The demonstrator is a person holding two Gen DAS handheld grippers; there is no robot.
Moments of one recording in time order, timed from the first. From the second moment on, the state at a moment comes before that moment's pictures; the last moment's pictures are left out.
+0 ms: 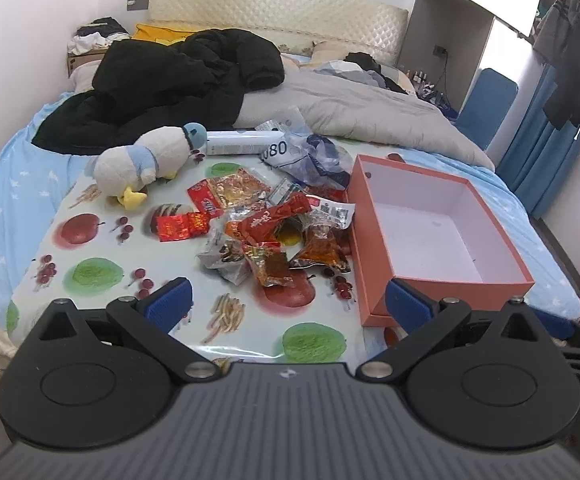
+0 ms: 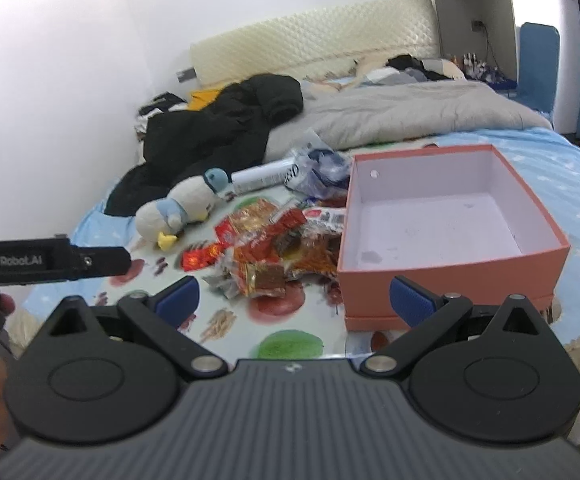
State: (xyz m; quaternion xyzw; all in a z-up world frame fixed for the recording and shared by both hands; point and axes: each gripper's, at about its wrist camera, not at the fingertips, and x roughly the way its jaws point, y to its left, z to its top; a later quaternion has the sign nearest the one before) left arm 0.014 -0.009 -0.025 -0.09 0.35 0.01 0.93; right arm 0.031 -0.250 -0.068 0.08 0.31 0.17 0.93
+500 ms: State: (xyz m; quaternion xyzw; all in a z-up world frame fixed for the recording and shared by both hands) left arm 0.080 0.013 -0.070 -0.09 0.38 0.01 0.92; right arm 0.059 -0.230 -0.091 0.07 0.33 0.20 0.92
